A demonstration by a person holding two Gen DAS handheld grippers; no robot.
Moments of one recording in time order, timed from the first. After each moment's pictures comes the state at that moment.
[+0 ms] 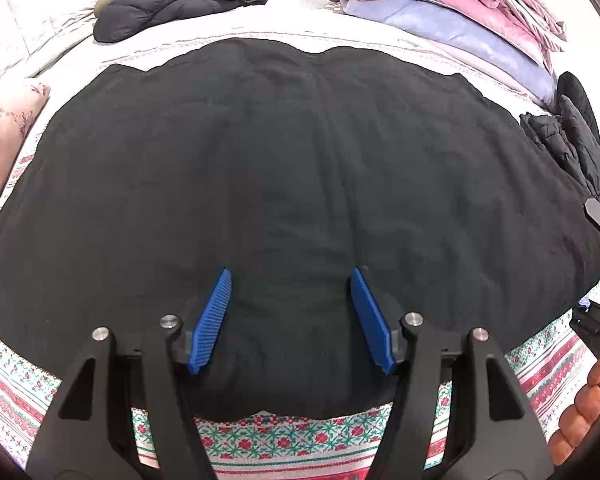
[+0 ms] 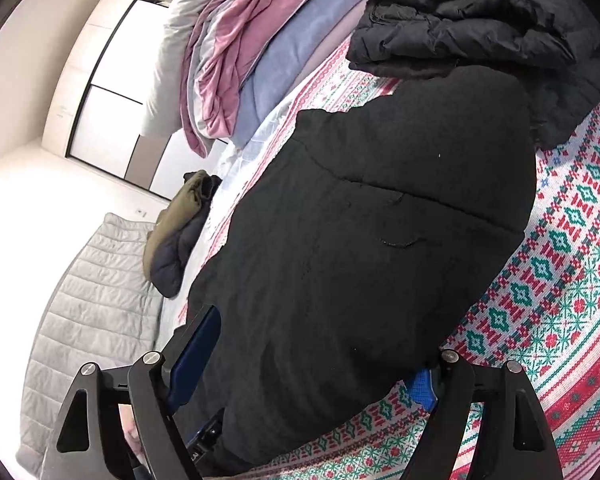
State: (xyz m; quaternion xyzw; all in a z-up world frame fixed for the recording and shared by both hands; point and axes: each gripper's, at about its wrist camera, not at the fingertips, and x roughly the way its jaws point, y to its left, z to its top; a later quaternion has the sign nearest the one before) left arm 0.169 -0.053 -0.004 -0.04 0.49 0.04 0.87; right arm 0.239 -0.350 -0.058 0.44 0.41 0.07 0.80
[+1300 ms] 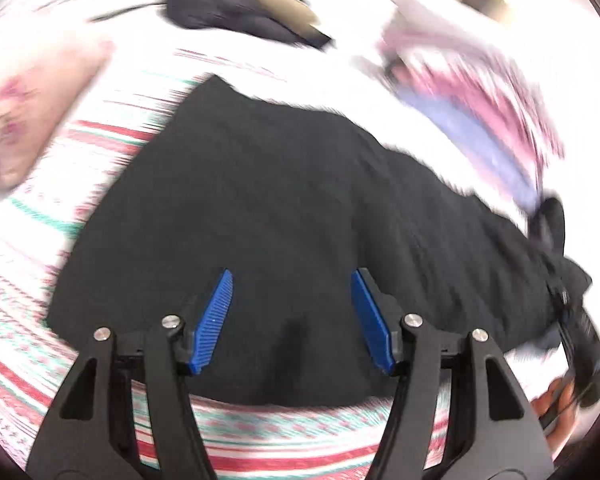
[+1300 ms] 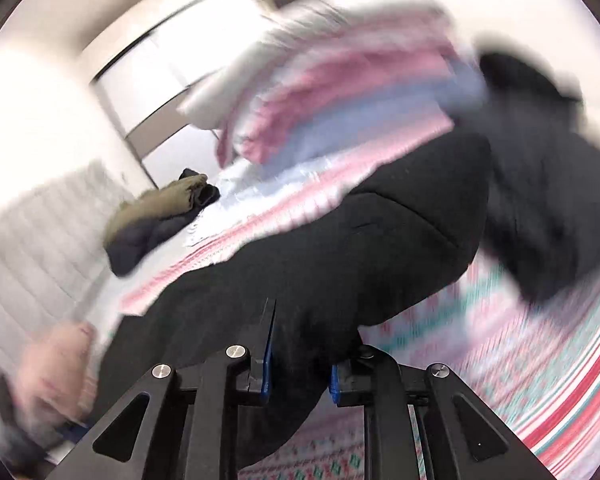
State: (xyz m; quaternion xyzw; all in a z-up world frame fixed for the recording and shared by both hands) left arm 0.127 0.120 0.060 -0.23 0.42 0.05 0.88; right arm 0.230 -0.260 0.047 0.14 0.32 0.01 0.94
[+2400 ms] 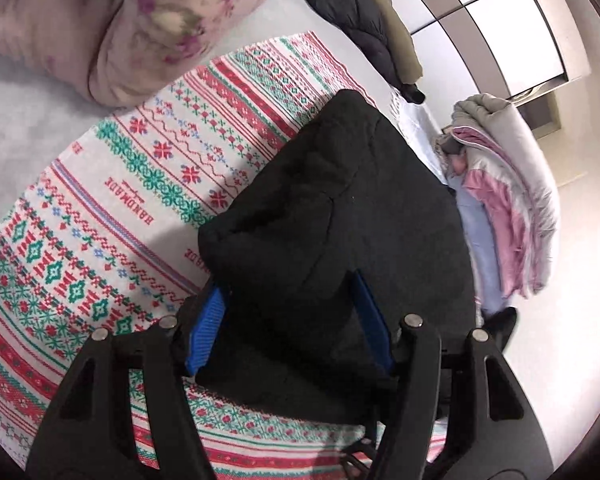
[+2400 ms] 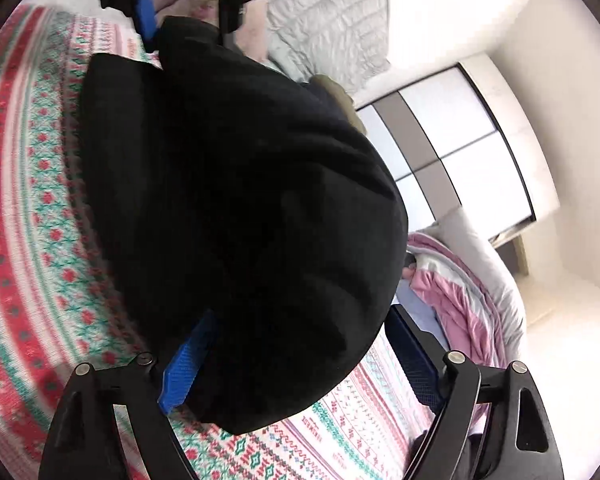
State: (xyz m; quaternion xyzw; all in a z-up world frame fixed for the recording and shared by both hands) left arm 0.104 0.264 0.016 -0.42 0.42 0.09 0.80; right arm 0.085 0.071 -0.053 -0.52 0.17 0.17 0.82
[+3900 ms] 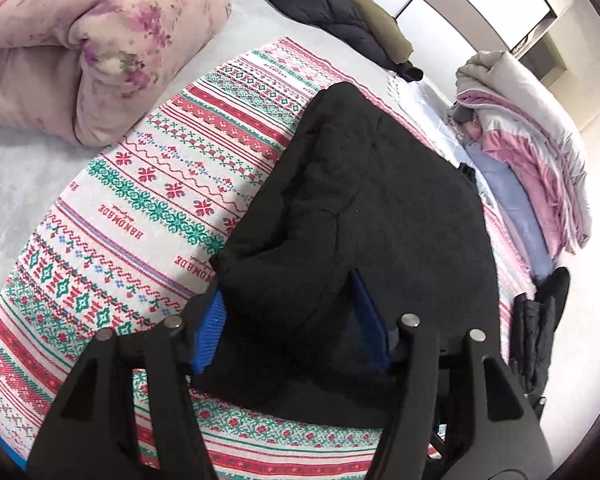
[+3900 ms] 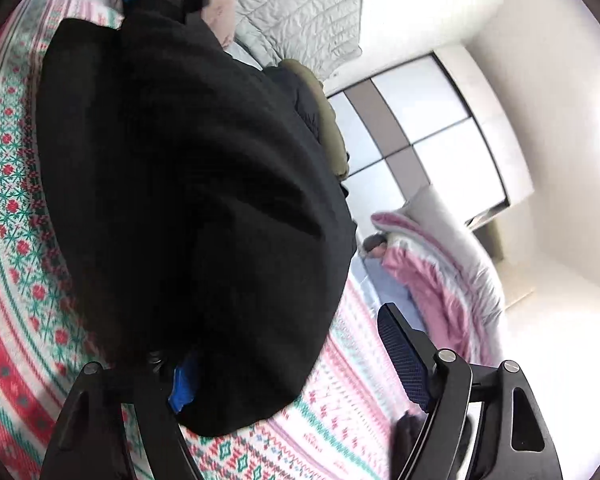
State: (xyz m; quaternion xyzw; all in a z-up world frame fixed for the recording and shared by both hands) left arm 0.107 0.232 0.033 -0.30 0.44 0.11 0.84; right arm 0.111 0.038 -0.078 -0.54 0.15 0.11 0.82
